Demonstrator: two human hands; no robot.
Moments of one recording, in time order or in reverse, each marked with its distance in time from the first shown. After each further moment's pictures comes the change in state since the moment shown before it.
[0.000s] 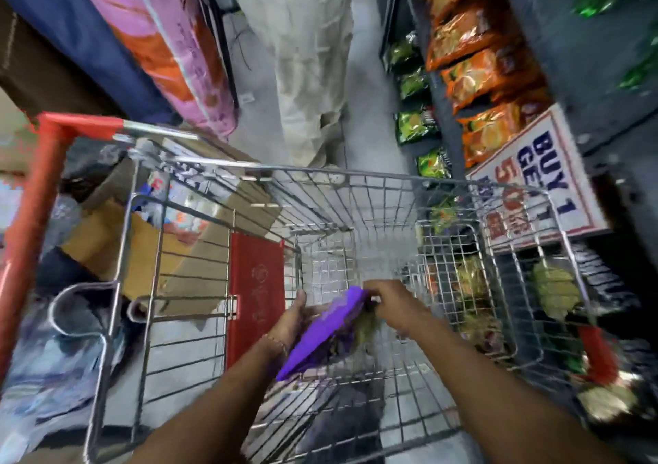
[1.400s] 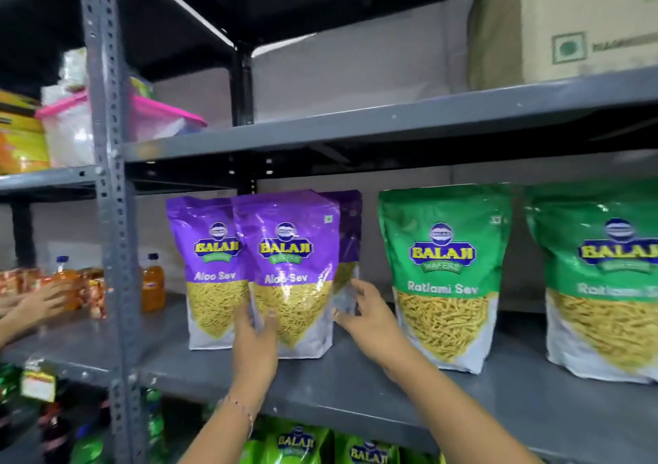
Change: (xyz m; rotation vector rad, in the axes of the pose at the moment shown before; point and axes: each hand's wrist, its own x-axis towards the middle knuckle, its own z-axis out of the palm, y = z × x) left_hand -0.391 -0.006 0.620 0.671 -0.773 1.528; right_hand -0.589 -0.175 -0.320 0.309 1.760 -0.253
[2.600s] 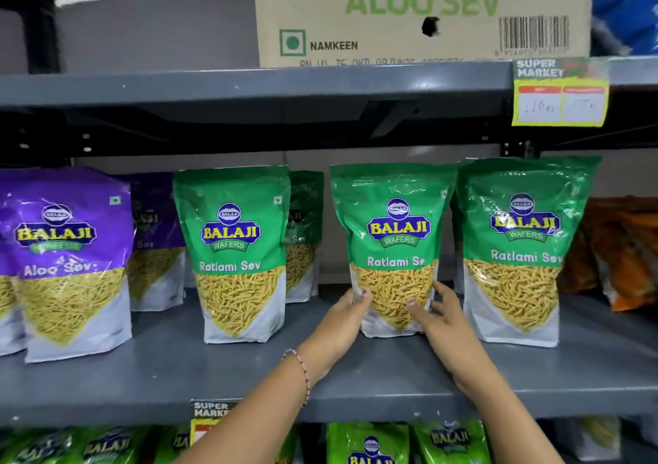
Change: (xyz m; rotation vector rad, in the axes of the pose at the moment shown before) left_hand -0.208 0.088 0.336 -0.063 -0.997 -0.186; right_hand -0.167 0.044 -0.357 -0.112 0.484 0.111
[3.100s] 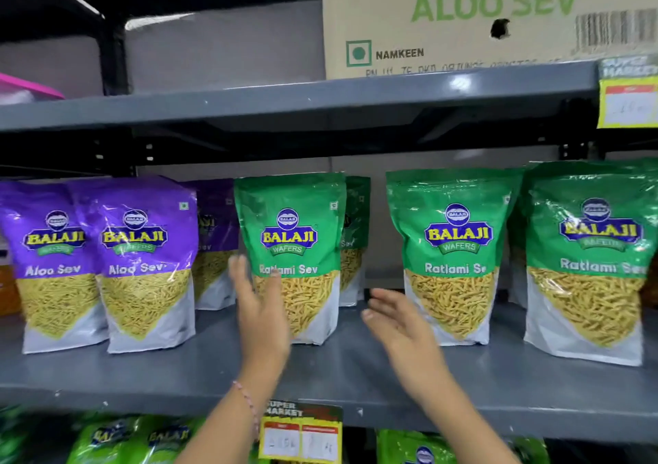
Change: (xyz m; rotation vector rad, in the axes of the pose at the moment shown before) left_hand -0.082 0.013 -0.128 -0.192 0.855 0.405; right_hand -0.029 -0.026 0.121 0.194 -0.120 -0.169
